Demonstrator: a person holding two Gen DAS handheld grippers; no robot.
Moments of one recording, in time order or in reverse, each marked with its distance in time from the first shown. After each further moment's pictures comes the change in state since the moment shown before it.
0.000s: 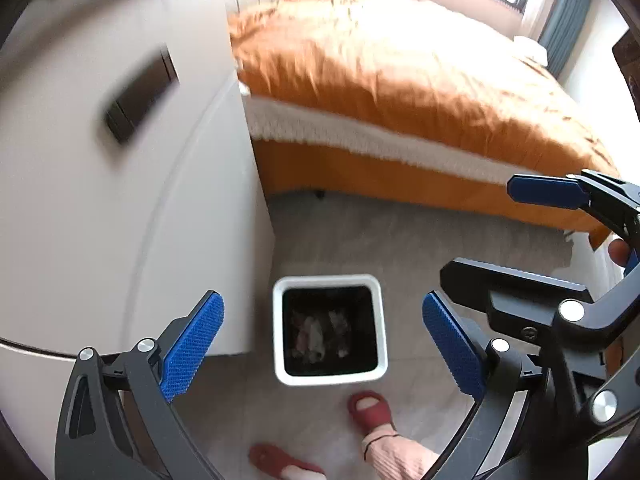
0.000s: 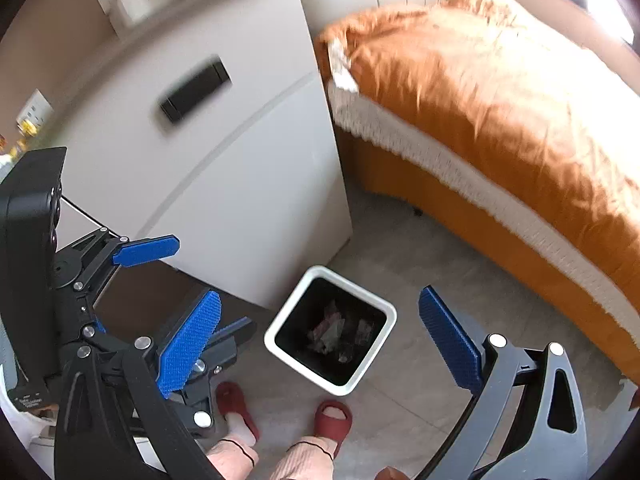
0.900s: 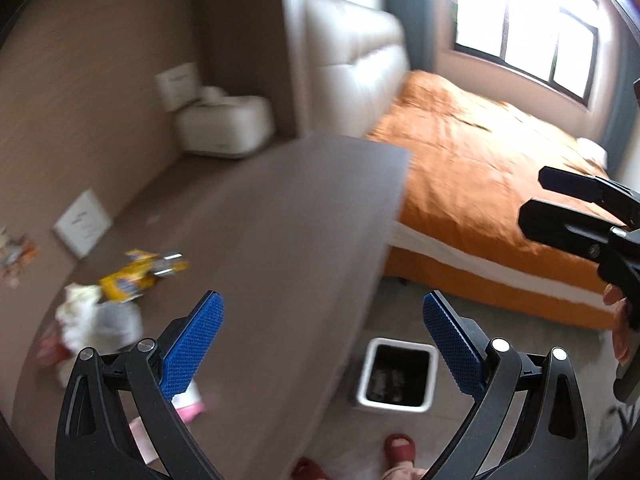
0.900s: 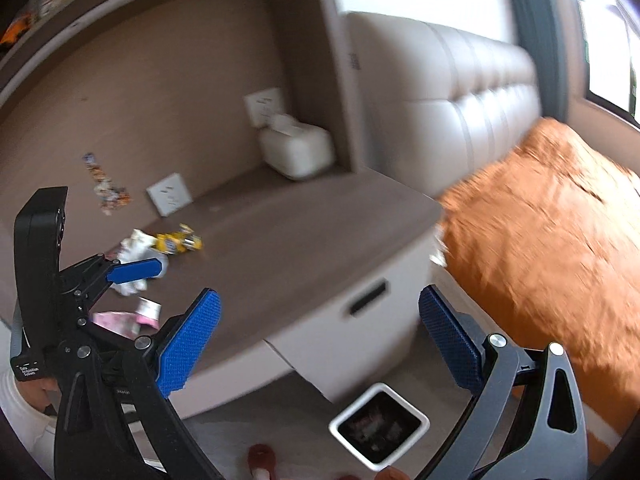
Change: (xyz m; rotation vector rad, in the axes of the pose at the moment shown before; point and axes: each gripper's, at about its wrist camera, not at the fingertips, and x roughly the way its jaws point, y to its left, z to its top) left arm -0.268 0.102 0.001 -0.239 -0.257 0.298; right arm -0.169 0.145 0.100 -0.267 -0.322 0.245
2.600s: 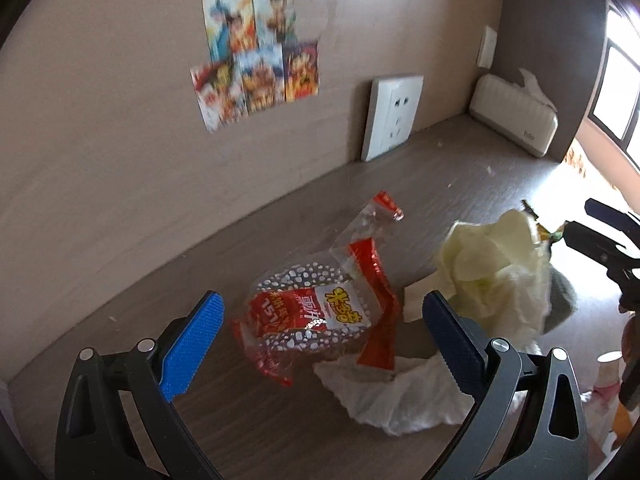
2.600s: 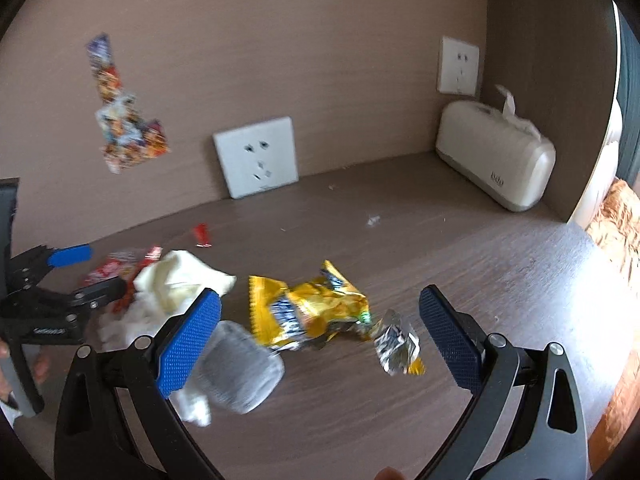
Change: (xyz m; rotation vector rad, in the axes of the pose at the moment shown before) left arm 0.047 0.350 -0.096 -0.372 0.068 0.210; right arm 0.259 0.212 0.041 -0.189 0.133 0.028
